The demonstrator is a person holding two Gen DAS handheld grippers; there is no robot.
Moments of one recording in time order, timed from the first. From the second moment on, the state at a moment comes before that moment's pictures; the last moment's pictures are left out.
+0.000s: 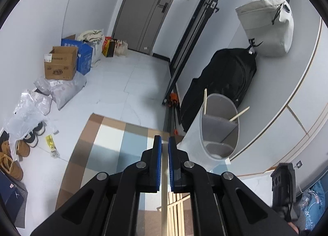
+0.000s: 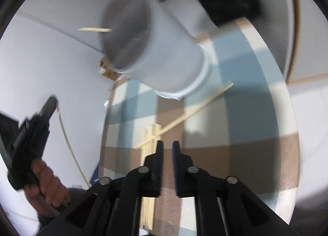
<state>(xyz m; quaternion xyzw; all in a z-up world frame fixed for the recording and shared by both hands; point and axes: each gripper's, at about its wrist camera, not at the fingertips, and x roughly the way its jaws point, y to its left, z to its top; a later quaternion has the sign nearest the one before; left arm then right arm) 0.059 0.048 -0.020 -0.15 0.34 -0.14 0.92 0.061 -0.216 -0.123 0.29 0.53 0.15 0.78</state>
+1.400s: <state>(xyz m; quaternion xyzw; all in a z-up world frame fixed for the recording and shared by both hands) 0.051 0.098 -0.029 -0.21 0.34 -0.15 0.90 0.079 -0.034 -0.138 -0.28 0.49 0.38 0.73</state>
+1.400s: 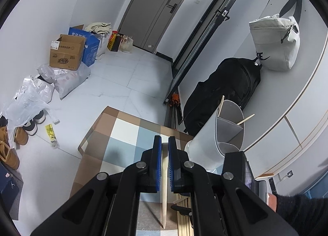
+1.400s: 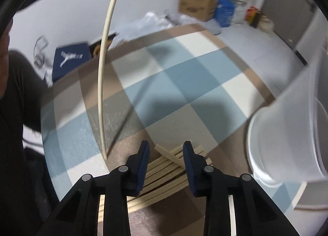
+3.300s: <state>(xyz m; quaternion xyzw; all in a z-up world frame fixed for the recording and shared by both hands) 0.031 0.047 0.041 -0.13 0.29 -0.20 0.93 0.039 -0.165 0.057 0.07 0.19 0.23 0.95</state>
